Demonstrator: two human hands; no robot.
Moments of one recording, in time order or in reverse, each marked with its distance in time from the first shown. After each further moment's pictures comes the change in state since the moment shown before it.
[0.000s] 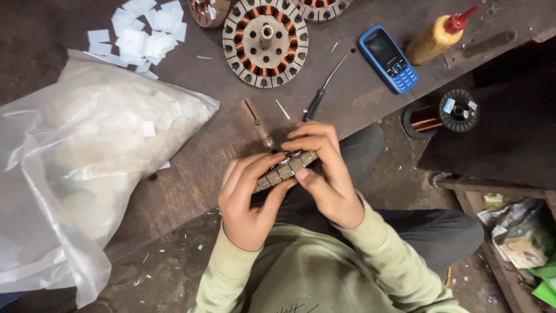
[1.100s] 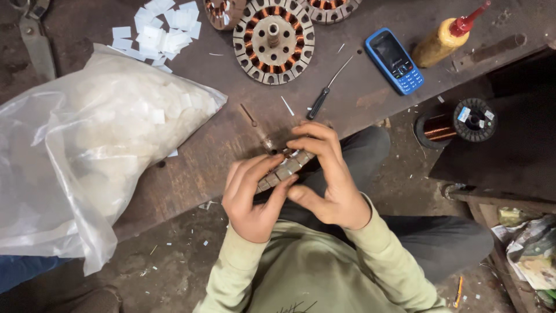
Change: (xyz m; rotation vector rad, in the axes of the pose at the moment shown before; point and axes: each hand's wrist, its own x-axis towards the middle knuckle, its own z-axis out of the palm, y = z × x) left_hand -0.019 0.006 0.012 0.069 0.121 -0.006; right_hand -0.004 -0.005 -0.011 -0.063 -0.090 -0.179
